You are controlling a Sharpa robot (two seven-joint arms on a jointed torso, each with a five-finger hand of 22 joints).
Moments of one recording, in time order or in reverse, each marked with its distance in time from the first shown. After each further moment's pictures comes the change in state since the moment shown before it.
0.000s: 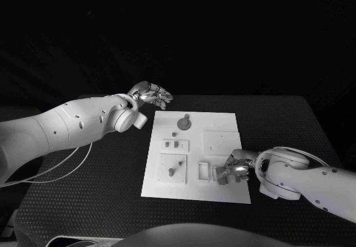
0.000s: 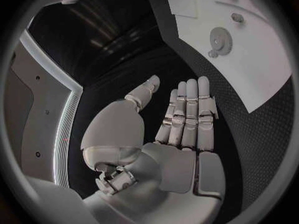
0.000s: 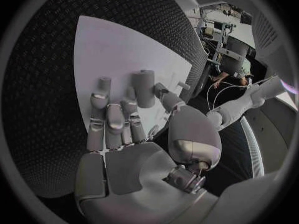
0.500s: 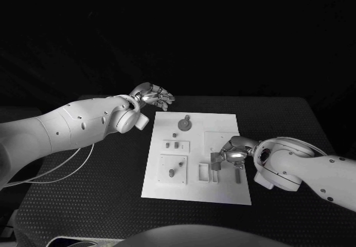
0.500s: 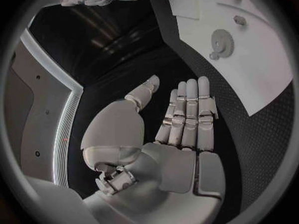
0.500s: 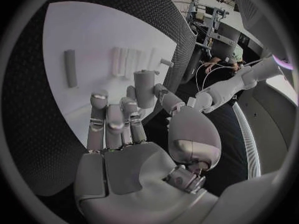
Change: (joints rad) left arm 0.000 0.011 0.000 -0.002 0.000 0.007 -0.002; left_hand -0.004 0.004 -0.004 0.004 0.000 -0.003 -0.003 0.000 -0.001 0.000 0.000 0.000 -0.001 0.000 0.000 -0.004 0.003 -0.001 0.000 0.000 -0.004 0.001; right arm 0.066 0.007 0.015 0.044 0.131 -0.097 0.019; right_hand -0.009 0.011 -0.002 0.011 0.006 0.013 -0.013 0.004 0.001 0.006 -0.005 0.000 -0.011 0.008 -0.002 0.000 -0.021 0.000 0.002 0.002 0.000 0.000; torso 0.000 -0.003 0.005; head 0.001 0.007
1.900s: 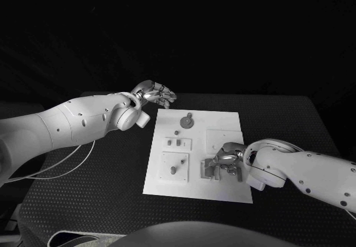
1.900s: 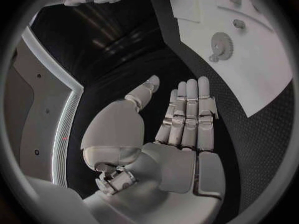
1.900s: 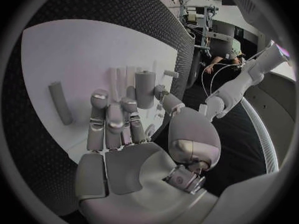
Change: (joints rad) left arm 0.000 -0.009 0.000 0.011 0.000 0.016 0.002; left_hand 0.000 0.000 0.000 0.000 0.000 0.000 0.000 0.000 -0.001 -0.003 -0.002 0.000 -0.001 -0.003 0.003 -0.004 0.005 -0.002 -0.004 0.003 0.000 0.001; right arm -0.021 0.112 -0.030 -0.121 0.119 0.086 -0.042; right_hand -0.035 0.007 0.000 -0.003 -0.001 0.001 -0.001 -0.009 0.000 -0.001 0.004 0.000 -0.012 -0.023 -0.005 -0.004 -0.027 0.002 -0.009 0.010 0.000 0.000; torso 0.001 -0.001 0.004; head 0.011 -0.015
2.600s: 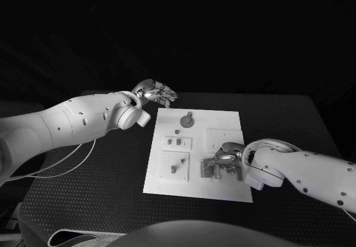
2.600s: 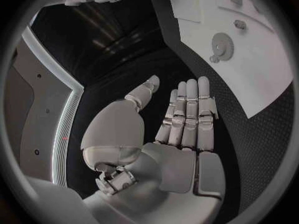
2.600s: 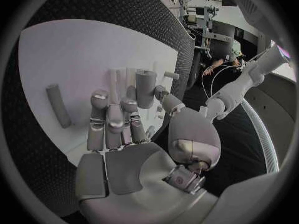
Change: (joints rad) left arm 0.000 0.002 0.000 0.000 0.000 0.000 0.000; left_hand 0.000 0.000 0.000 0.000 0.000 0.000 0.000 0.000 0.000 0.000 0.000 0.000 0.000 0.000 0.000 0.000 0.001 0.003 0.000 0.000 0.000 0.000; right arm -0.008 0.014 0.001 -0.012 -0.006 0.004 0.002; right_hand -0.003 0.003 -0.002 -0.001 -0.003 0.000 0.000 0.004 -0.001 -0.003 -0.003 0.000 -0.001 -0.006 -0.002 0.000 -0.005 0.000 0.000 0.000 0.000 0.000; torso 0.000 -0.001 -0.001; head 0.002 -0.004
